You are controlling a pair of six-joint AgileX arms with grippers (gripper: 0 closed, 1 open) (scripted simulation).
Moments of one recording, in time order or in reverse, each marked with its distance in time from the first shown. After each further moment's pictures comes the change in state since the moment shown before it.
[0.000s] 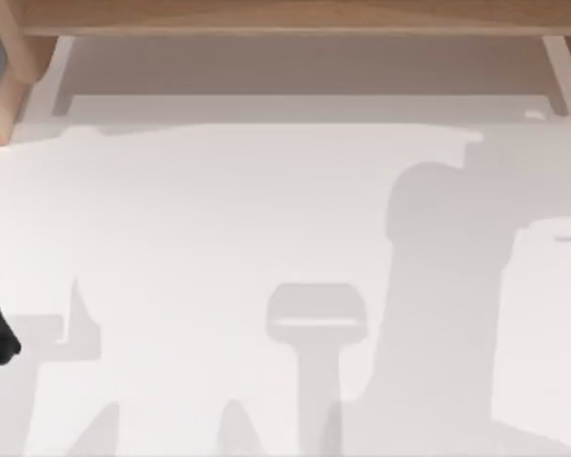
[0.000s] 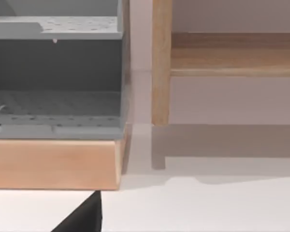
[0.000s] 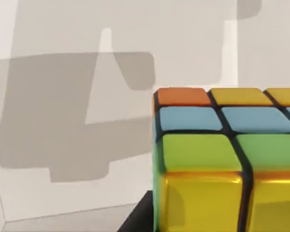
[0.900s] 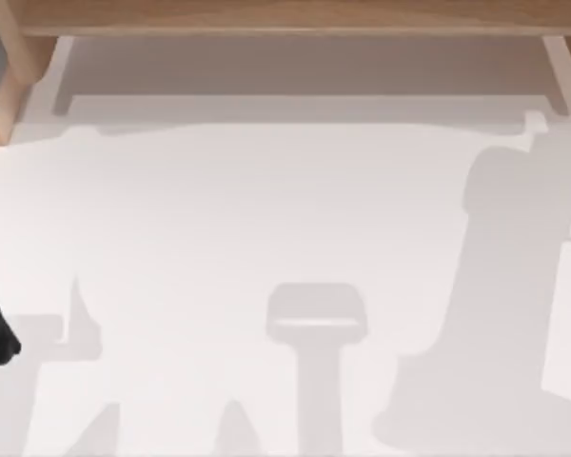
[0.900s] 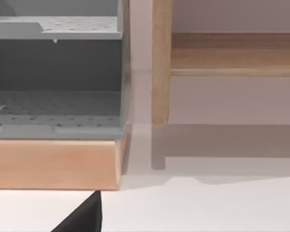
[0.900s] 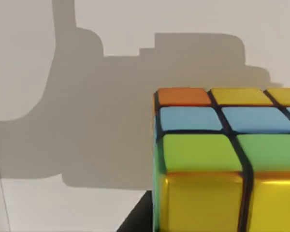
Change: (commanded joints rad) left arm 0.000 0.000 0.000 0.000 0.000 0.000; right arm -0.008 0.142 0.034 -0.034 -0.085 -0.090
